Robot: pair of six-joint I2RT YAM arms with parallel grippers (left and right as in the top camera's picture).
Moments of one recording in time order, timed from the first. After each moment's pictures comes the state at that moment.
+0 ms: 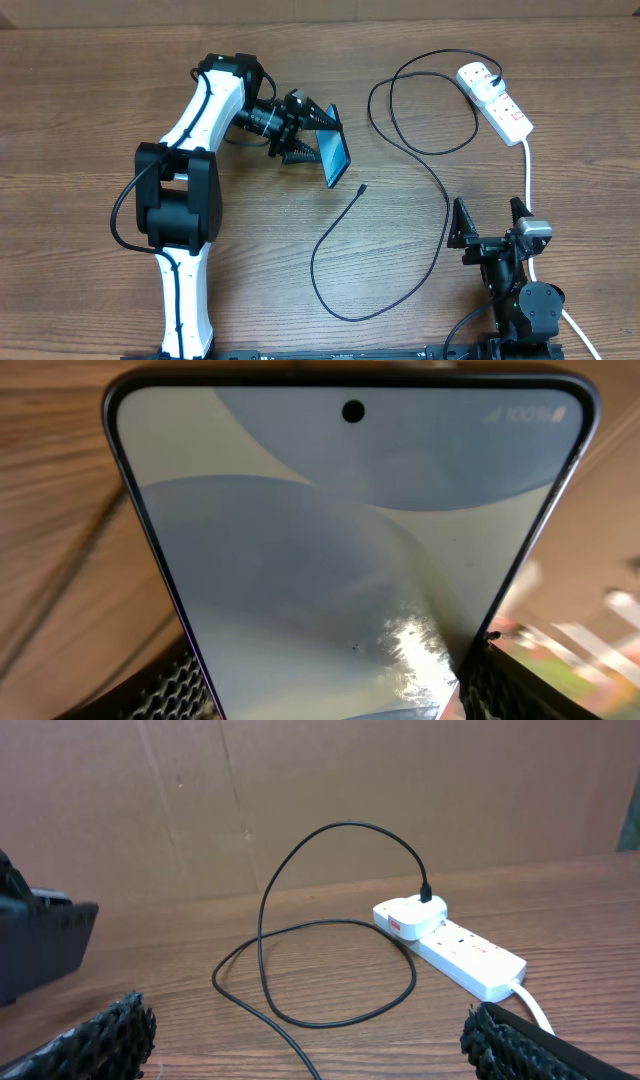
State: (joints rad) left arm -0.18 2.33 1.92 -1.39 1.22 -0.27; right arm 0.01 0.01 0.02 -0.03 -0.05 0.15
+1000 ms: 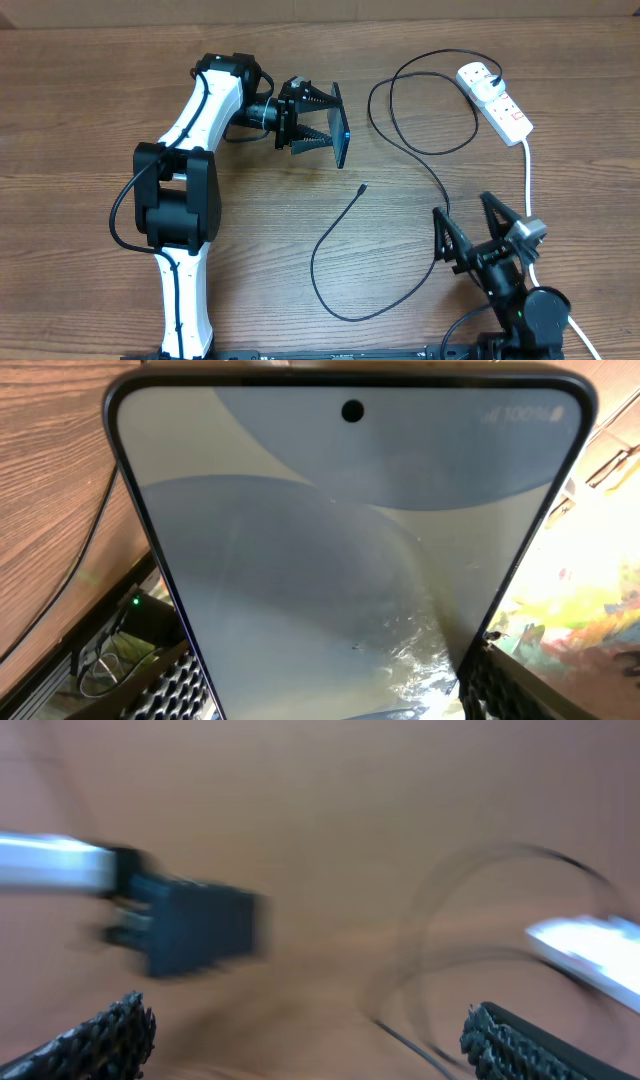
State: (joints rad) left arm -0.17 2.33 1.92 -1.39 1.52 -0.27; right arm 0.01 0.02 0.02 0.14 -0.38 0.39
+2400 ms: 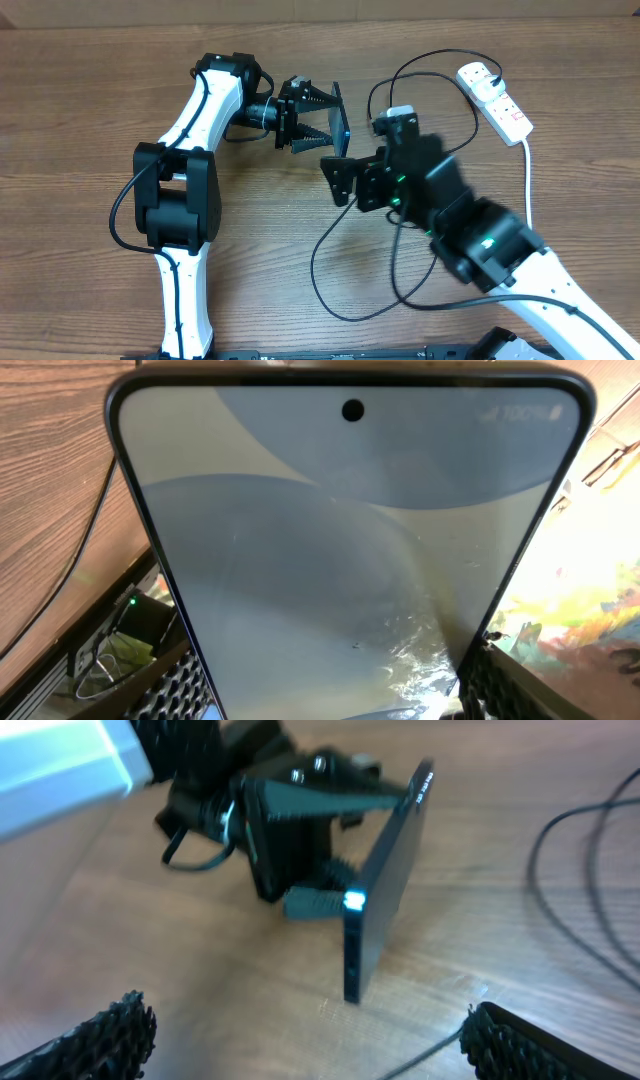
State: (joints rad) left arm -0.17 2.33 1.92 -1.39 1.53 -0.27; right arm 0.71 1.19 1.13 -0.54 0.08 0.50
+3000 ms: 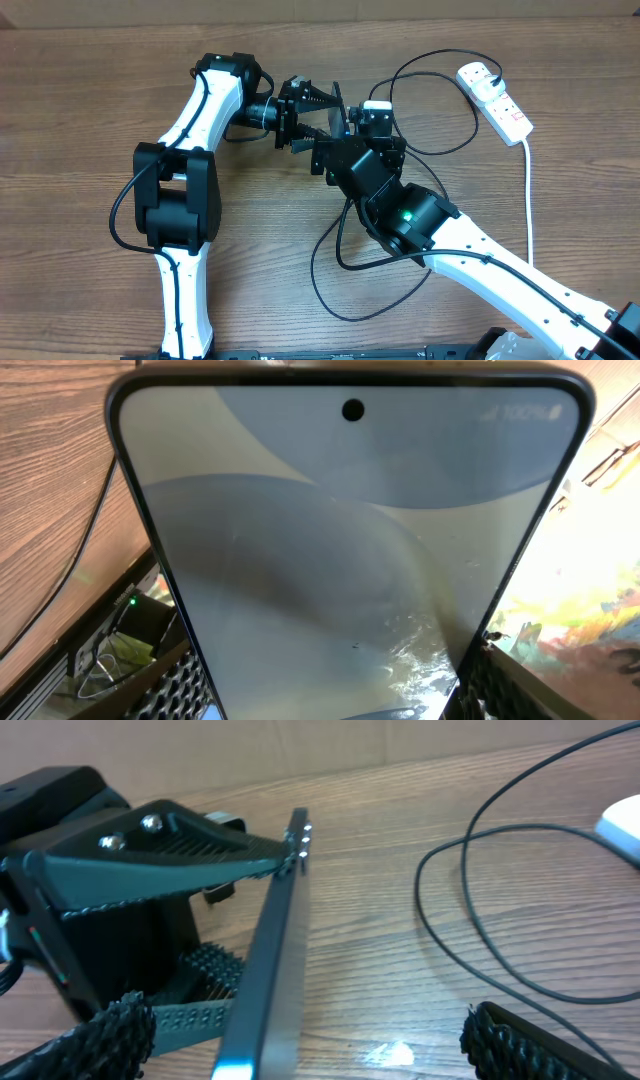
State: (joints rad) left arm -0.17 2.33 1.92 -1.39 1.53 -0.27; right arm 0.80 1.45 1.13 -0.37 0.54 0.63
